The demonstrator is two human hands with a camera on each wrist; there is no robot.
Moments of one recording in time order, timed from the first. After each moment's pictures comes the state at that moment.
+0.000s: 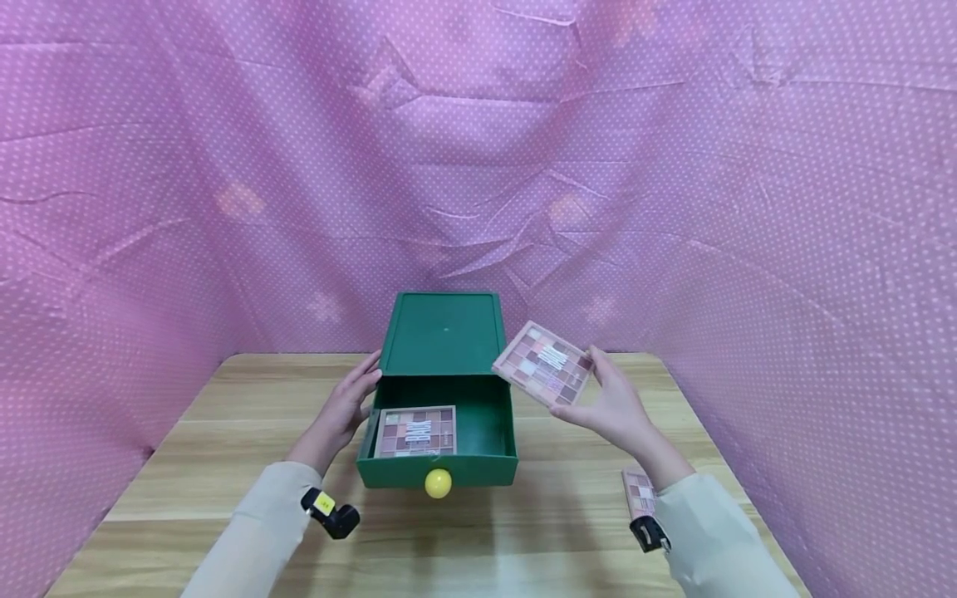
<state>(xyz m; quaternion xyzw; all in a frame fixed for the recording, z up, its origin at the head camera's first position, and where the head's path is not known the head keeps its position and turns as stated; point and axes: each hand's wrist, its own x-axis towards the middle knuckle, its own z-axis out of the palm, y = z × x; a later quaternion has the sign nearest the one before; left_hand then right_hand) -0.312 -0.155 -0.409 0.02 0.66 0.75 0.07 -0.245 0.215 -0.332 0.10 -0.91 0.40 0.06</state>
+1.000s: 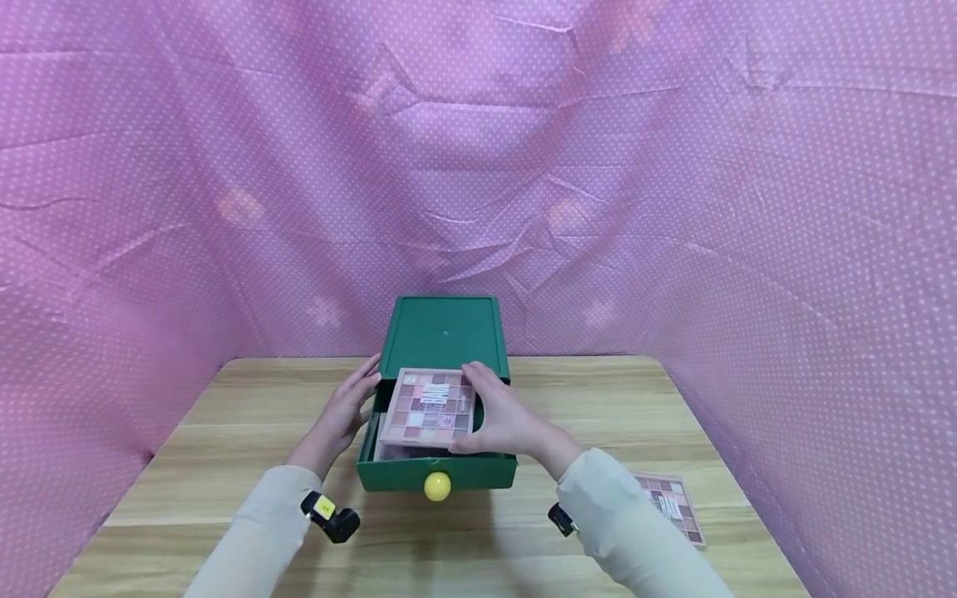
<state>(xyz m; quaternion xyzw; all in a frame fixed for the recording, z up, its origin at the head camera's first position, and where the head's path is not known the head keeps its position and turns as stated) -0.315 -0.155 -0.409 0.01 0.65 0.75 0.07 -0.258 0.105 -0.340 0.28 -0.90 0.33 -0.03</state>
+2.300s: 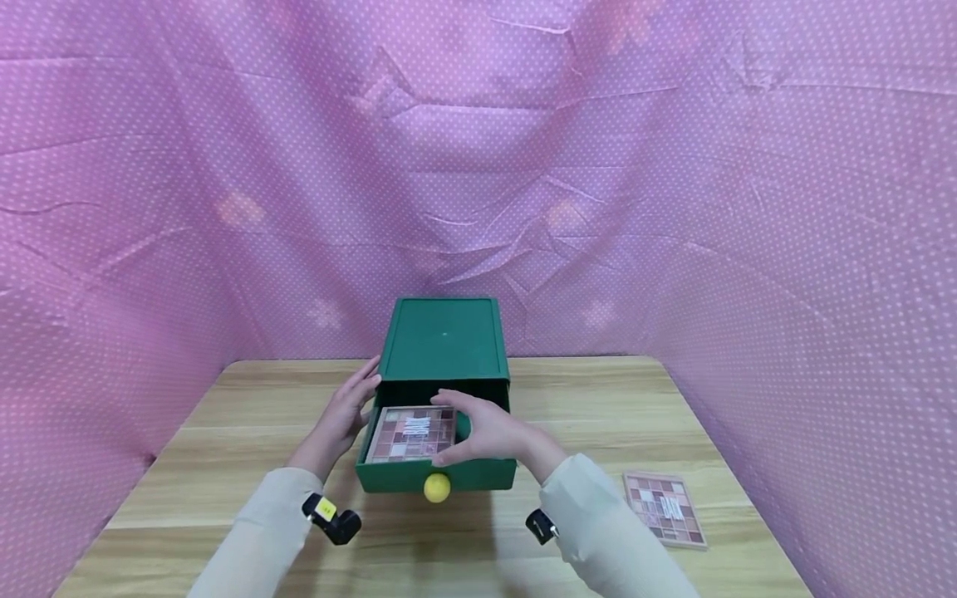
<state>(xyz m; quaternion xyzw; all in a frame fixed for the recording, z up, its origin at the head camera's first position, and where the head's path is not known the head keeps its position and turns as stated) -0.314 -0.156 -0.407 0.01 0.66 0.75 0.07 -0.258 0.093 -0.346 0.29 -0.86 0.38 -0.15</state>
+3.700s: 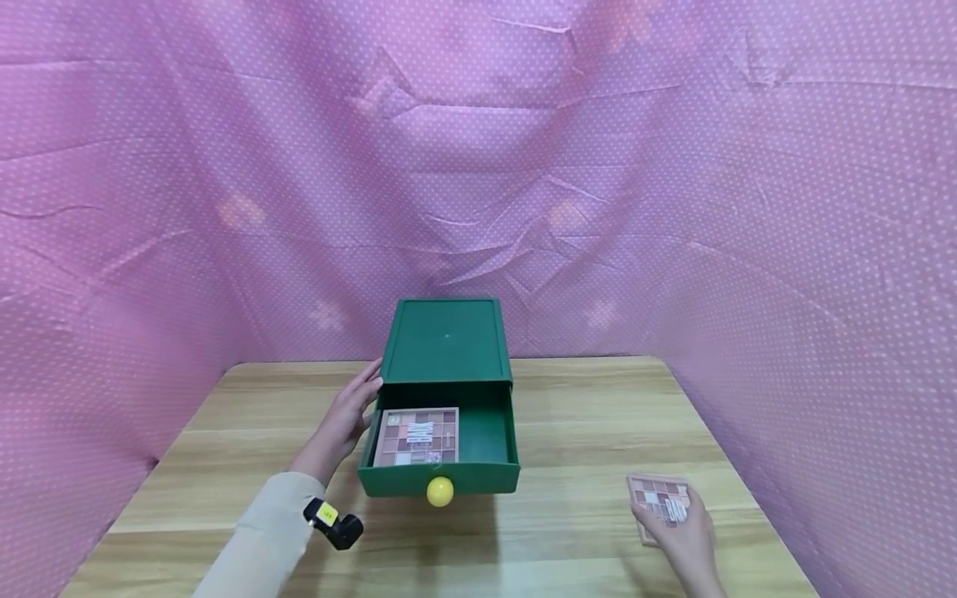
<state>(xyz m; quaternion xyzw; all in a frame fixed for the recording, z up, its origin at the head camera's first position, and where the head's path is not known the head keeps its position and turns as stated) -0.315 -0.157 -0.410 0.02 0.66 0.75 0.07 -0.177 0.293 -0.485 -0.17 -0.87 0.47 0.01</state>
